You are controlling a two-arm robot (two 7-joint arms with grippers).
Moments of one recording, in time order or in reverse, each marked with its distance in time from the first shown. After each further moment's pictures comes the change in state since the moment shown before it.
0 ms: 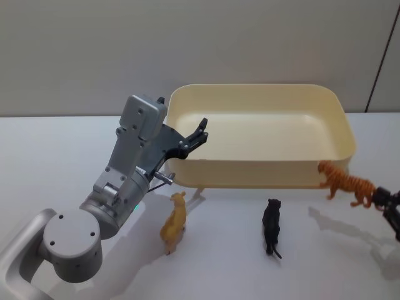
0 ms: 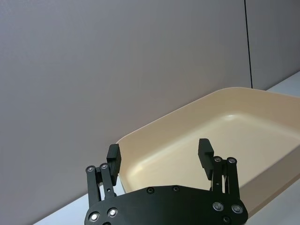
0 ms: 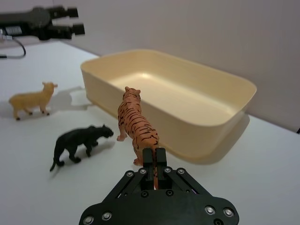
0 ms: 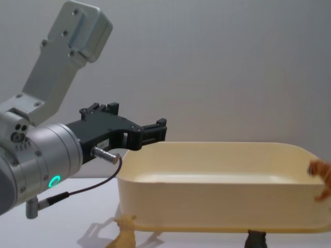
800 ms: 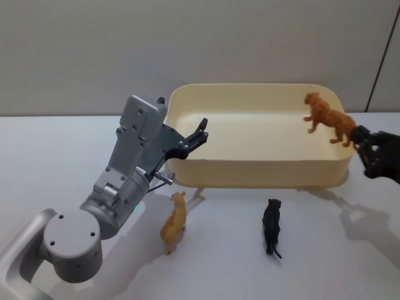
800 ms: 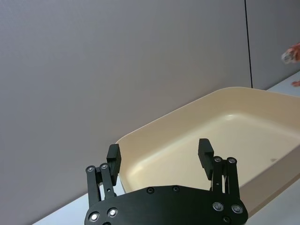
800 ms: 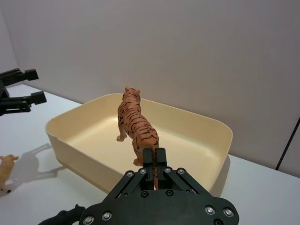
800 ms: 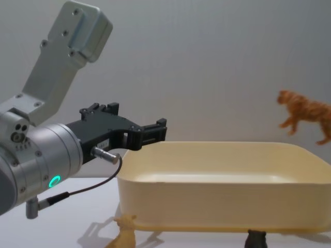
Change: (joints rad) left arm 0.000 0.000 0.000 0.000 0.000 0.000 0.000; right arm 0.194 -0.136 -0.077 -0.057 -0.039 0.162 -0.222
